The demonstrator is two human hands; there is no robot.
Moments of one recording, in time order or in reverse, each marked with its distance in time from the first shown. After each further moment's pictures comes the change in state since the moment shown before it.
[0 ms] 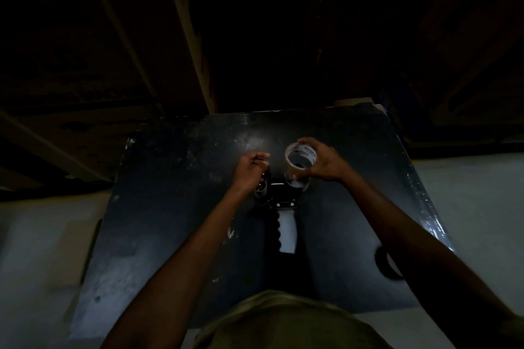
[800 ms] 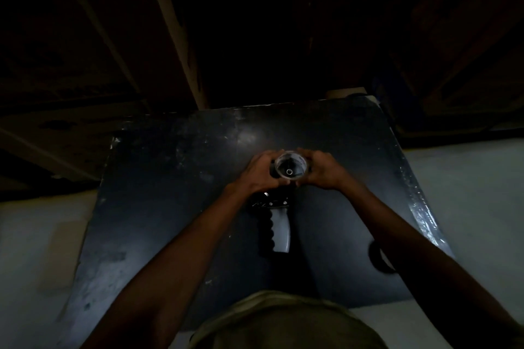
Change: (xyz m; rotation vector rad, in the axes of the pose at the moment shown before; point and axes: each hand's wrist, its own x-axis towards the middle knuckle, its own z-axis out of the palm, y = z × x) left_hand 0.026 -0.014 0.026 0.634 -0.326 0.412; right_hand -0.005 0.022 0.006 -0.118 -0.082 0.035
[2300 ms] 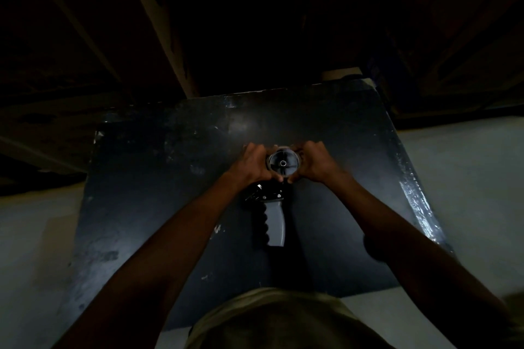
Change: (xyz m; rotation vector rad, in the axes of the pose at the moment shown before) left_hand 0.043 -0.044 0.031 0.248 -0.111 -0.107; right_hand 0.026 0.031 0.030 -0.064 0.001 0.198
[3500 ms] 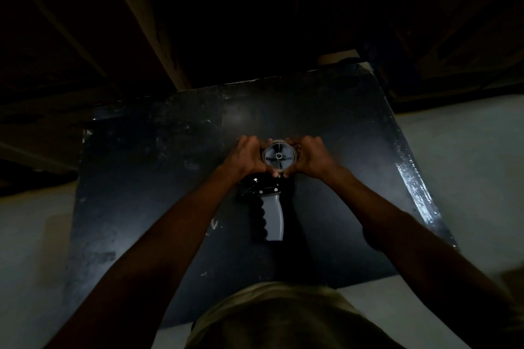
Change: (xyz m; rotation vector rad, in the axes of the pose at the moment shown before) left_hand 0.005 -0.007 0.001 -0.017 -0.073 -0.156; right_hand 0.022 0.045 0.039 0.133 -0.006 0.025
